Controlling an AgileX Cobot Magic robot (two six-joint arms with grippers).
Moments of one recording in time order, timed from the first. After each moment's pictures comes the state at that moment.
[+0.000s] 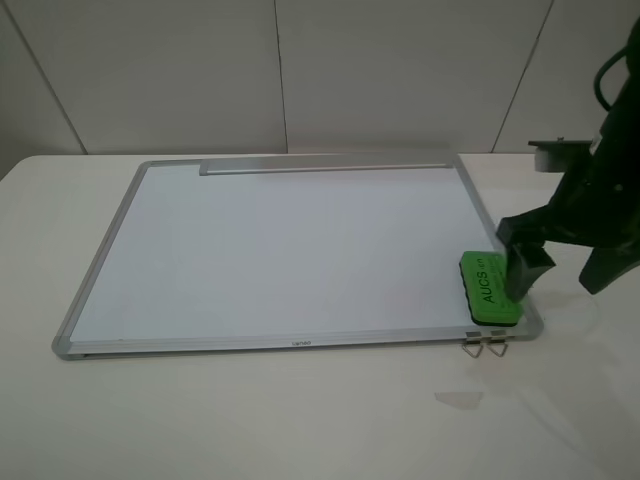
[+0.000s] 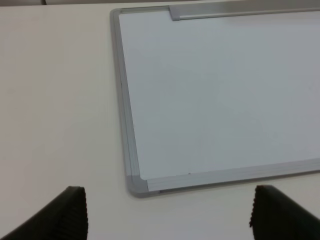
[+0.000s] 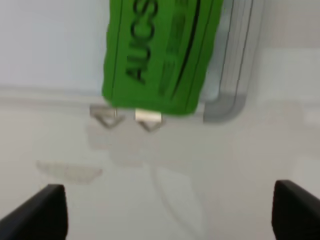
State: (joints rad) left arm -0.13 -0.01 -0.50 -0.01 1.06 -0.06; right arm 0.15 1.60 -0.97 0.03 1.14 0.06
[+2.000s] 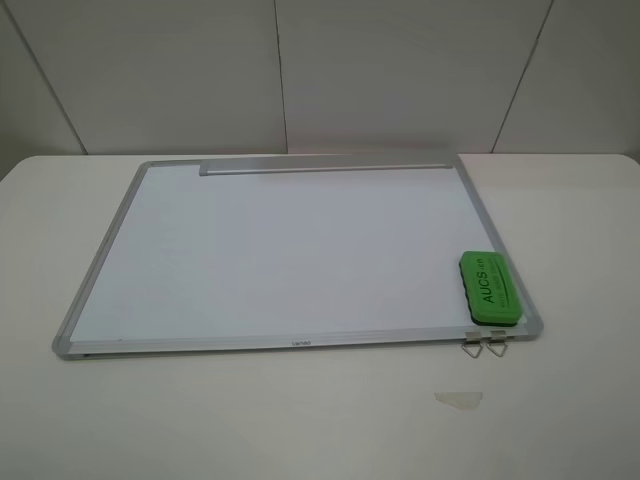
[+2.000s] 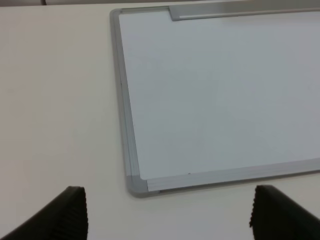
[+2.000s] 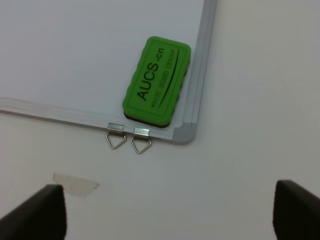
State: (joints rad) left arm -0.13 -0.01 -0.50 -0.01 1.06 -0.06; right arm 0.15 0.41 -0.53 -0.02 1.06 -0.01
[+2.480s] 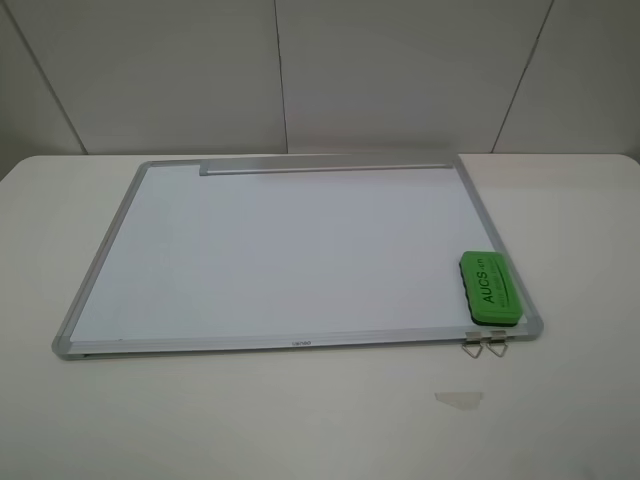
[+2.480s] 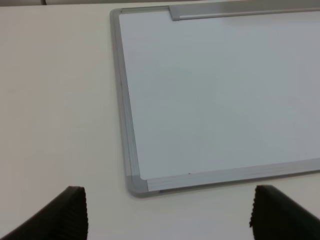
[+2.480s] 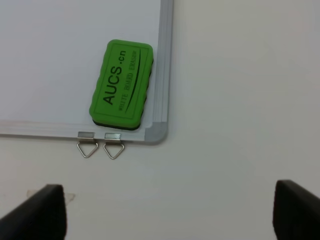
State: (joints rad) left arm -0.13 -0.01 -0.50 -0.01 1.06 -0.06; right arm 0.02 0.39 -0.53 -0.03 1.06 -0.01
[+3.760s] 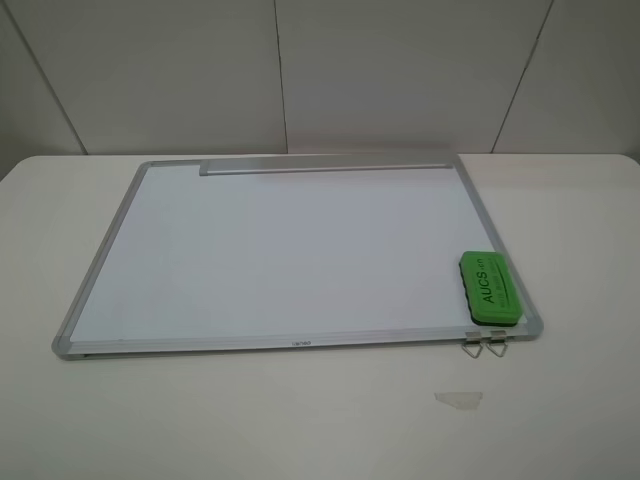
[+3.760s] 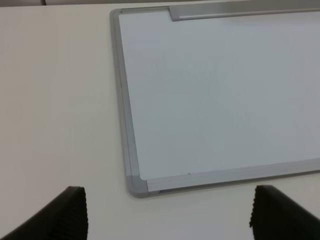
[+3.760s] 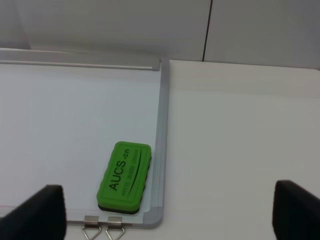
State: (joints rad) left arm -0.13 -0.01 -0.50 -0.01 1.06 -0.06; right arm 0.02 0.00 -0.53 -0.03 1.05 -0.01
